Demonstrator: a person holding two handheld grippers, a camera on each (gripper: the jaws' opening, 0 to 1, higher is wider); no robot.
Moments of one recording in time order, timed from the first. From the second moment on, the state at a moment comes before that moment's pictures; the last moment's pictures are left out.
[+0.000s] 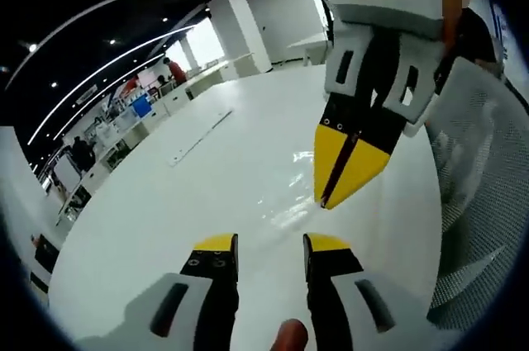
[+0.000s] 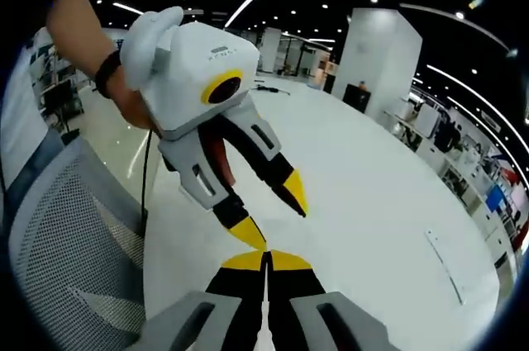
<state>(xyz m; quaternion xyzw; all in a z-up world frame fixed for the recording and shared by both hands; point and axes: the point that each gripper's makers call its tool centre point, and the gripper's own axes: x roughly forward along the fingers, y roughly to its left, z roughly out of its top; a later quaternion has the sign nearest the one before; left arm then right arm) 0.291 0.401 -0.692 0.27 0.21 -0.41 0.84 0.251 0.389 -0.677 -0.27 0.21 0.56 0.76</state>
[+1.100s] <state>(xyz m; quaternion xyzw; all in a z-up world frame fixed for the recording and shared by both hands) 0.283 0.390 -0.694 0.30 0.22 -0.42 0.83 0.263 0.391 -0.668 -0.33 0.18 0.53 0.76</state>
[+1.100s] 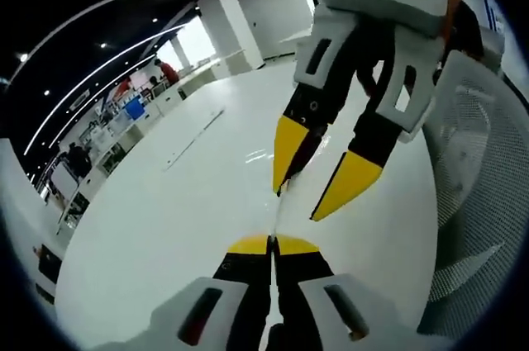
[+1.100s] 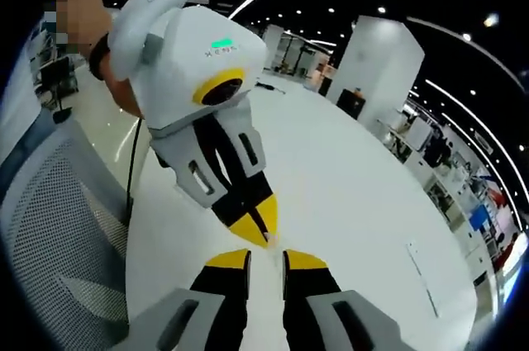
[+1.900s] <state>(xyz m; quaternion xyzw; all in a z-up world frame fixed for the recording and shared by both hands) 0.269 0.387 -0.700 0.34 0.22 -0.43 0.81 0.251 0.402 -0.686 -0.47 0.16 0.56 0.66</state>
